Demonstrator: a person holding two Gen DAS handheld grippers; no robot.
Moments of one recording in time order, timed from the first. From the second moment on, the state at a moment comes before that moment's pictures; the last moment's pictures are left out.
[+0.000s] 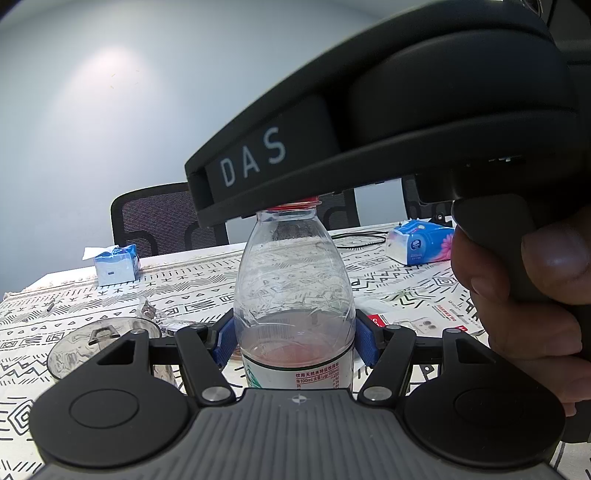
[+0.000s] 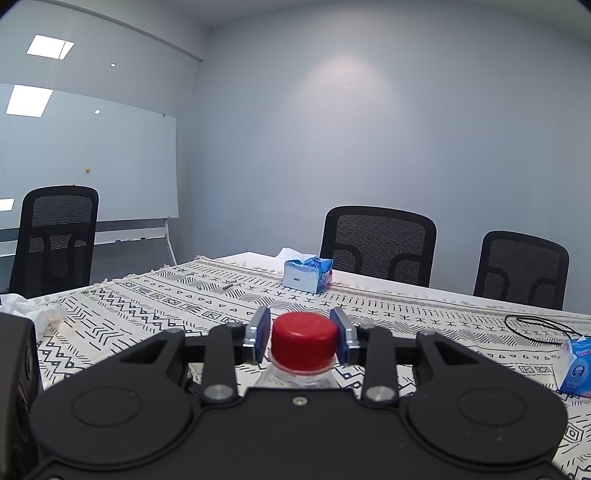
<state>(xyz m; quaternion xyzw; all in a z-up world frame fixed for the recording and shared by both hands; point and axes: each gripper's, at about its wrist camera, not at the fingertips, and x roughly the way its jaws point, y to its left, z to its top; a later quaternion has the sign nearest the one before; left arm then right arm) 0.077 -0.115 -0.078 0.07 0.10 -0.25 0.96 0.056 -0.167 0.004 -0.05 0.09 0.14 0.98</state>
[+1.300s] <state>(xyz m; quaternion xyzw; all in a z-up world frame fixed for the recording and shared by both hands) 0.077 -0.111 -0.079 0.06 0.11 -0.27 0.96 0.115 -0.248 0.014 -0.03 0.11 0.47 0.88</state>
